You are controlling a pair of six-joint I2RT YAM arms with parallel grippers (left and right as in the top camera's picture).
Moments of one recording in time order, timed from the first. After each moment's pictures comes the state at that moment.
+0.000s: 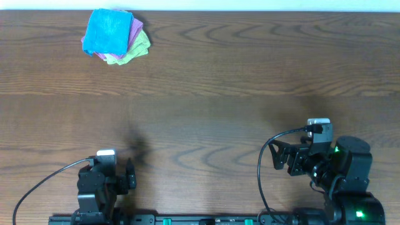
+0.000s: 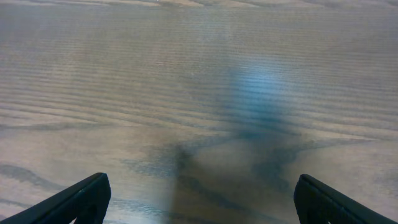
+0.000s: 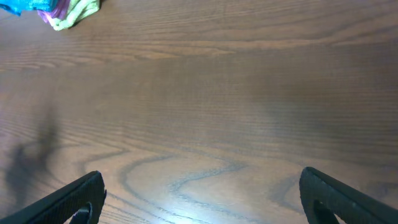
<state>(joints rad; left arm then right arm) 0.01 0.01 0.24 -0.90 -0.06 0.02 -0.03 0.58 0.68 -0.86 -0.37 0.13</state>
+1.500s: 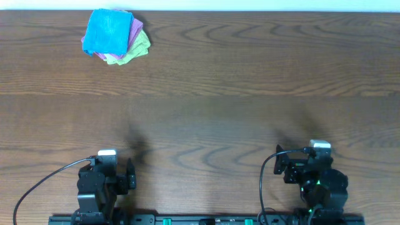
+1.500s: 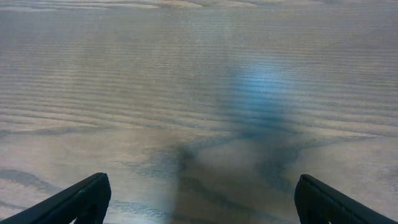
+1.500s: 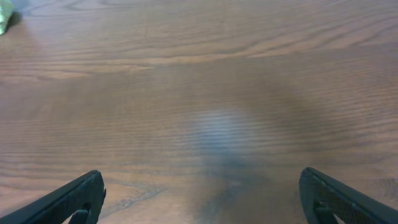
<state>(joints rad) 0.01 0.01 0.24 -0.90 -0.06 0.04 -0.02 0.06 0.19 -0.63 -0.07 0.13</state>
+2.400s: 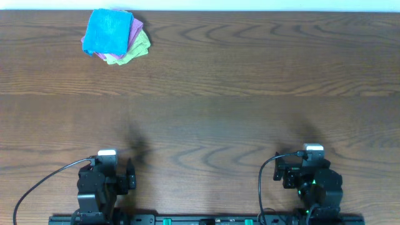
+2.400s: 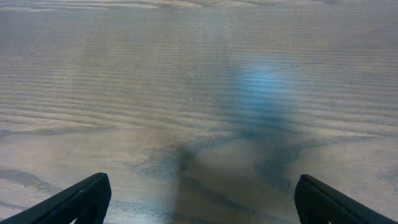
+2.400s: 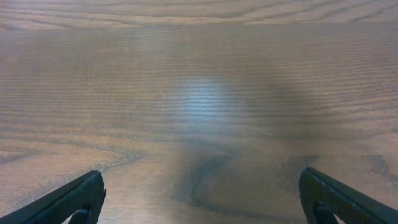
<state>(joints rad) 0.01 0.01 0.24 -0.90 -0.06 0.04 0.00 0.05 0.17 -0.72 -0.03 0.03</state>
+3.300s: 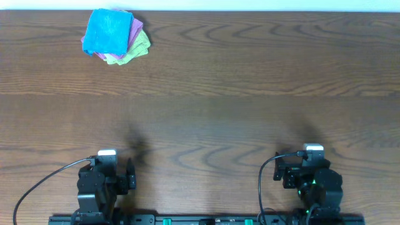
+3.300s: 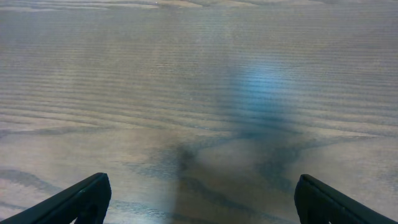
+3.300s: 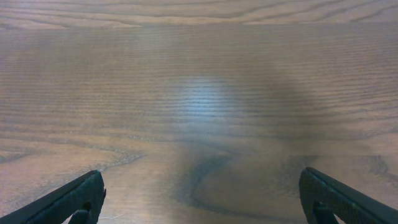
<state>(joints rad) 0.01 0.01 0.24 -0.90 -0.06 0.04 0.00 0.05 0.17 -0.72 -0.03 0.03</state>
